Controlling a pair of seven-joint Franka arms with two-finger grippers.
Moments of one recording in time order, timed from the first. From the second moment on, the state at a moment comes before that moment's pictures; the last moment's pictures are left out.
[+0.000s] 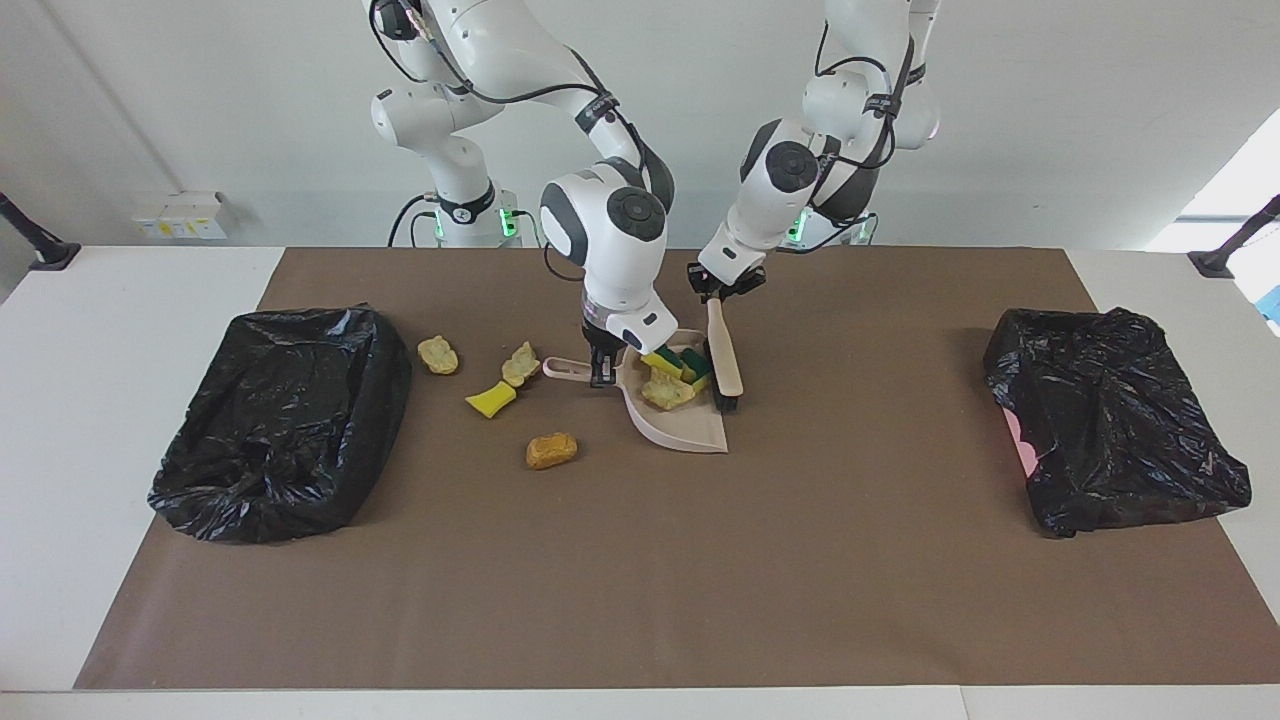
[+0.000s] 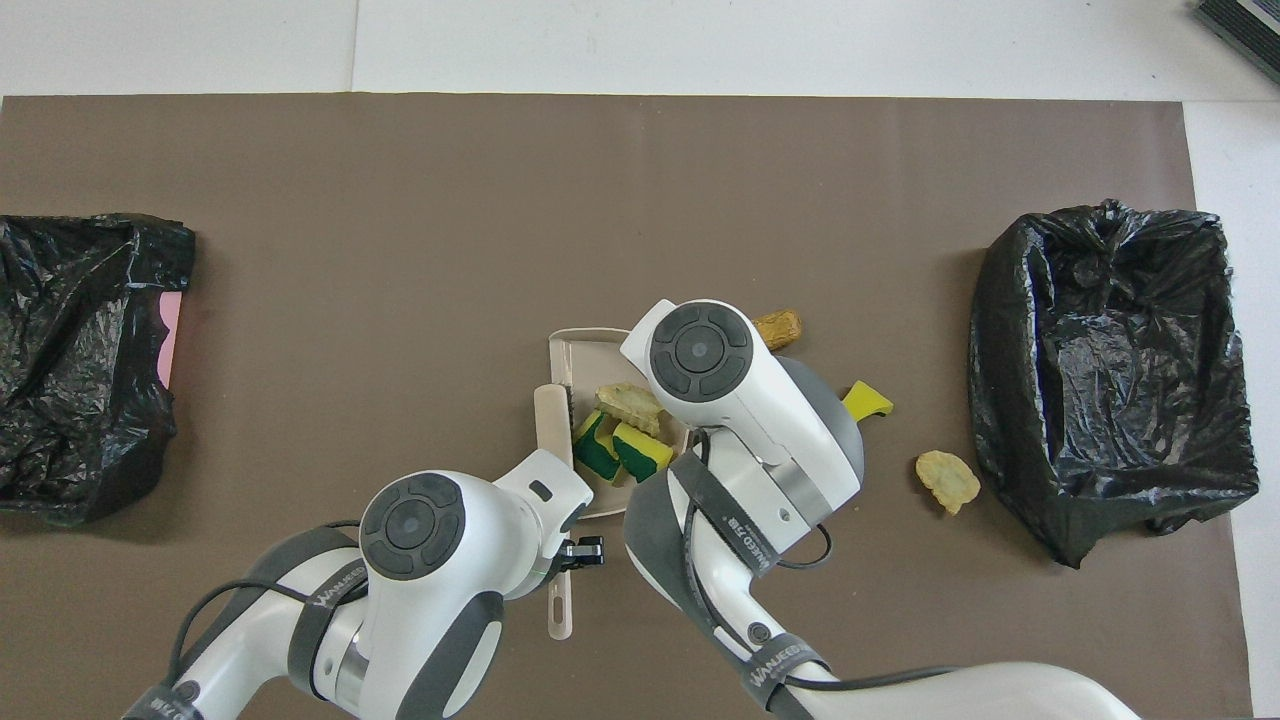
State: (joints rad) left arm -0.56 -0.08 -0.16 -2.35 -0.35 2.22 -0.48; right arm 0.56 0.31 0.00 -1.81 -0.15 2.00 -0.98
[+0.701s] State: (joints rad) left arm -0.56 -0.04 -0.13 -2.28 -0.33 2.17 -0.55; right arm 0.52 0.29 0.00 -1.81 -0.15 2.00 -0.99
